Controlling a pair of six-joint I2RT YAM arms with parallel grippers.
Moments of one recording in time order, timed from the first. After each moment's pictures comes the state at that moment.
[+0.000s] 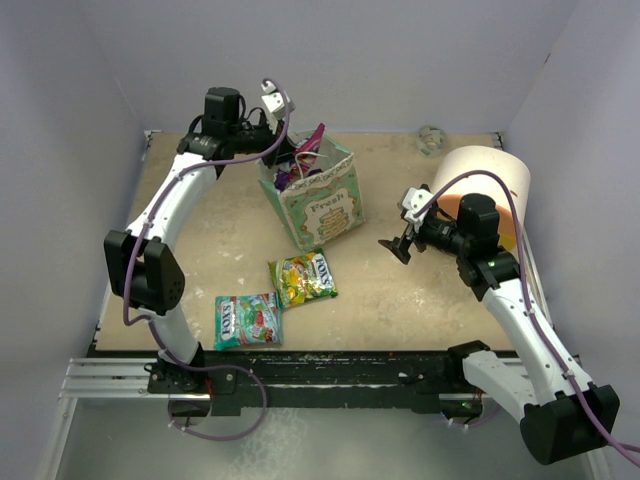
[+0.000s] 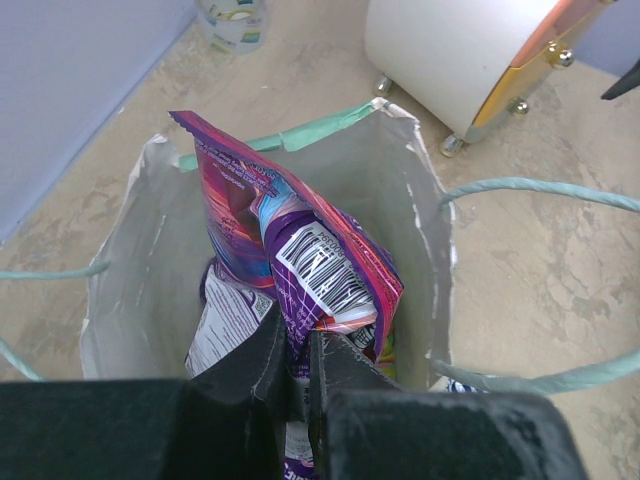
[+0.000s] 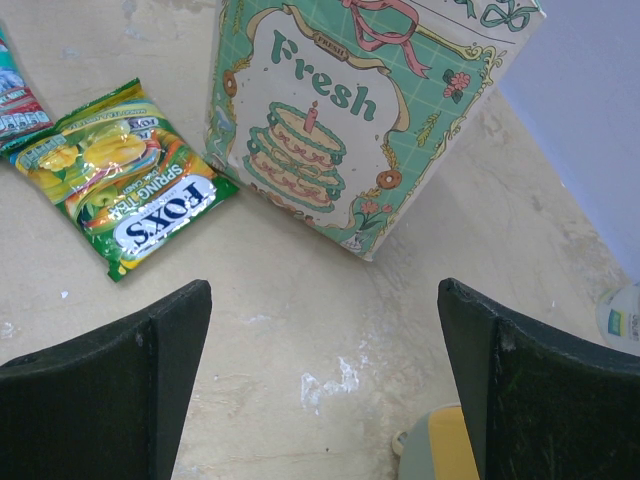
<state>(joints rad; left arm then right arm) -0.26 1.79 1.75 -0.44 0.85 0.28 0.24 0.92 0.81 -0.24 -0.65 -0.55</state>
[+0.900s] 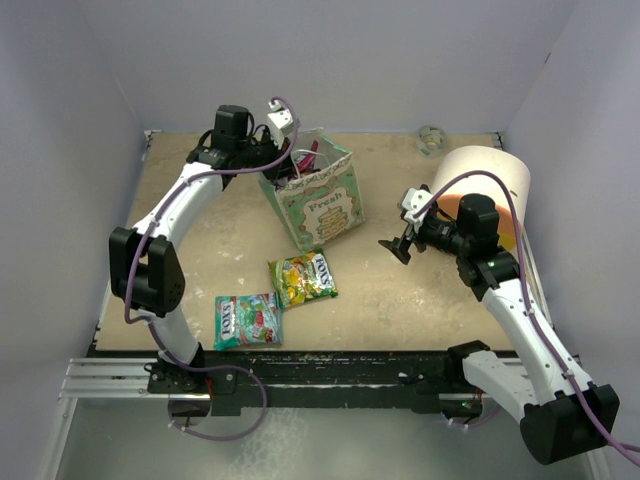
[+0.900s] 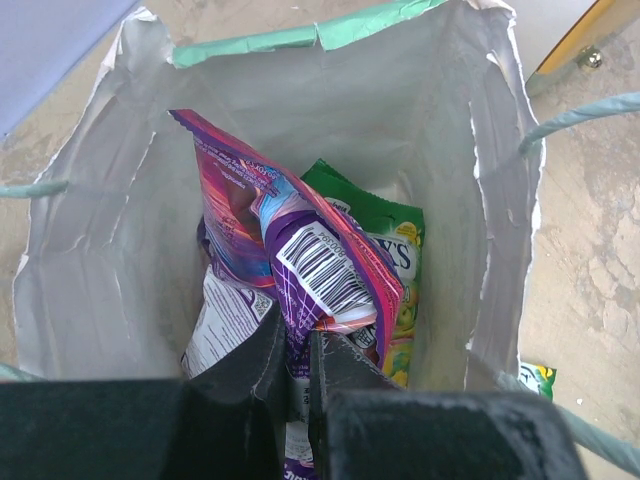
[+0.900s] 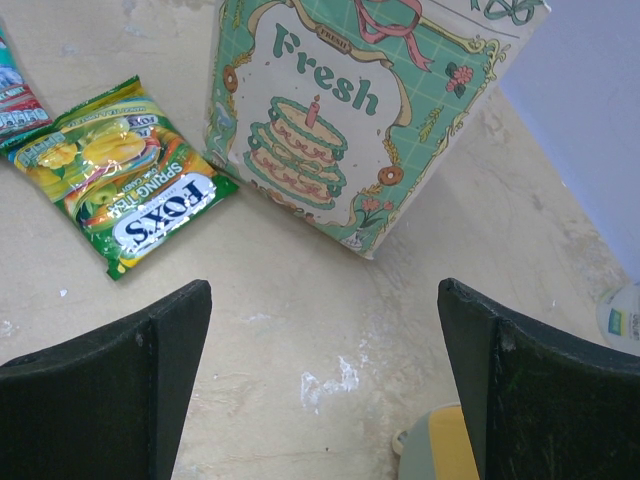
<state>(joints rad) -0.28 1.78 1.60 -0.38 0.70 0.27 0.24 0.92 0.81 -0.24 -0.65 -0.55</state>
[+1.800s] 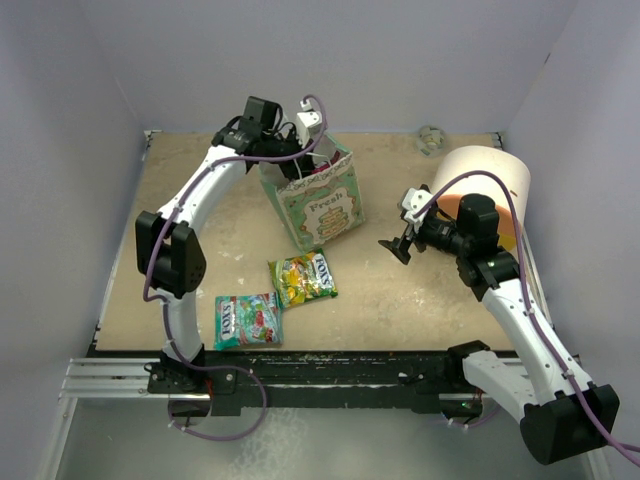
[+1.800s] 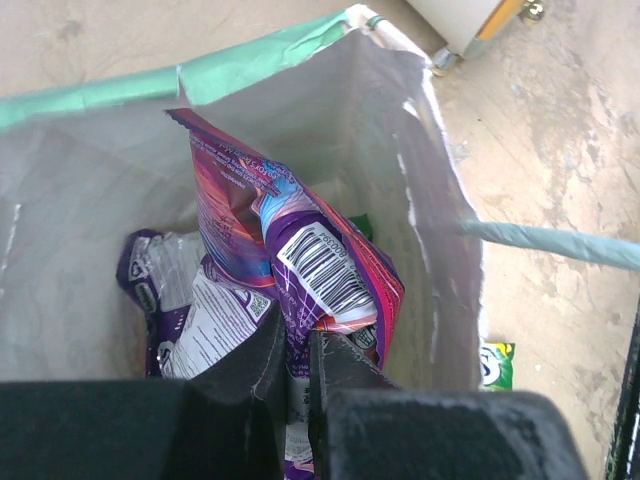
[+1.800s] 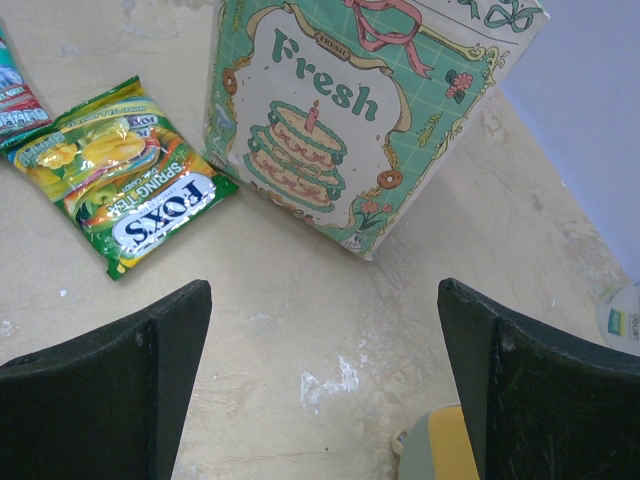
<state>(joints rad) -0.38 1.98 1.92 -0.69 0.73 0.37 0.24 0.92 0.81 -0.24 -0.65 -0.55</state>
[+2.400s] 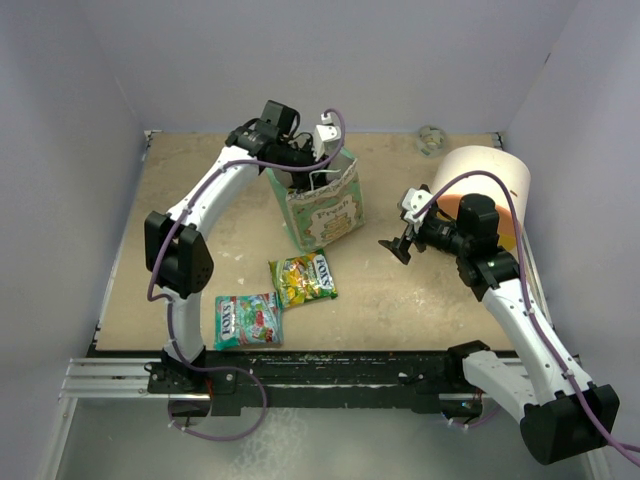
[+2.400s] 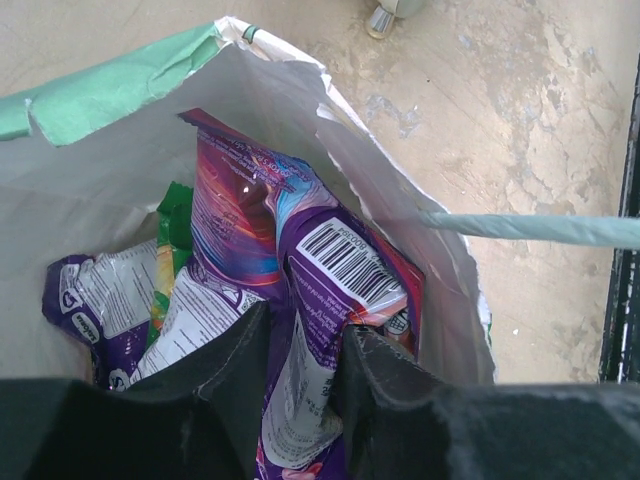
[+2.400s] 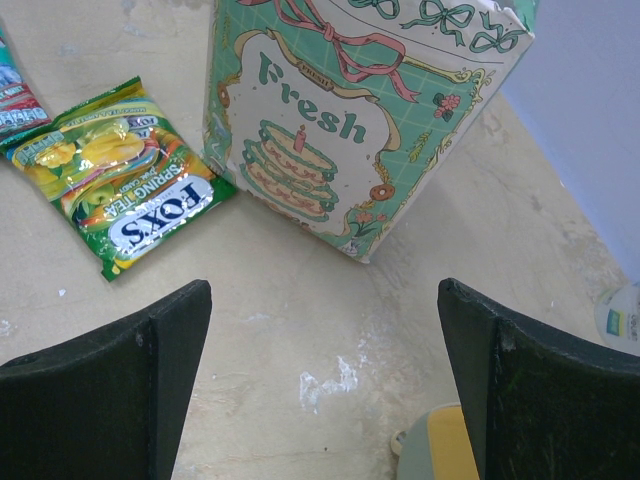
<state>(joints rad) -0.45 2.00 1.97 -0.83 0.75 0.50 0.24 0.92 0.81 -0.24 -0.65 -0.55</state>
